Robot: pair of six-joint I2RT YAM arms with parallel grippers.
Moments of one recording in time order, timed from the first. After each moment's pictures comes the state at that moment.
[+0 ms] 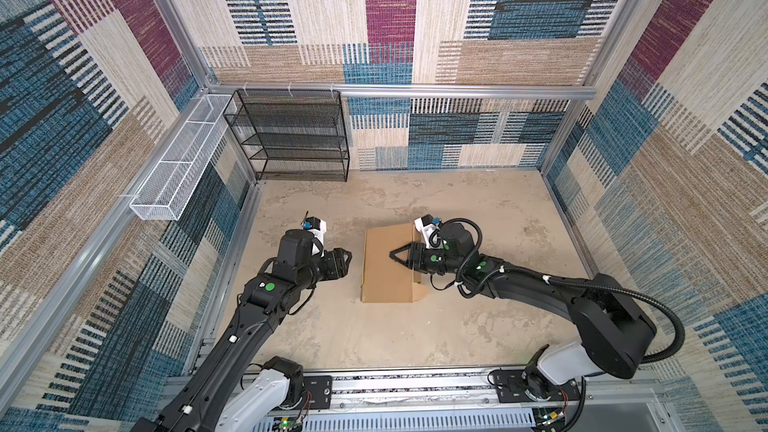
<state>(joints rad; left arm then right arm) -0.33 0.92 0.82 -0.59 0.16 -0.44 0.67 1.47 0.80 0.26 -0.47 0.91</state>
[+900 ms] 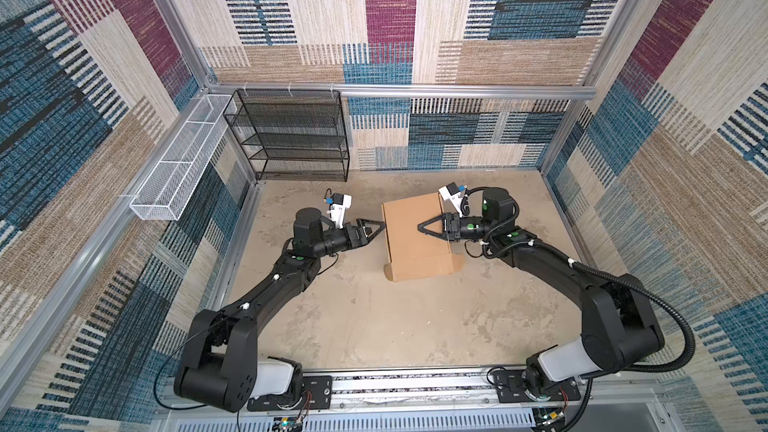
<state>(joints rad) -0.25 1.38 0.73 0.43 0.85 -0.80 0.34 1.49 0.95 0.23 -1.10 0.76</state>
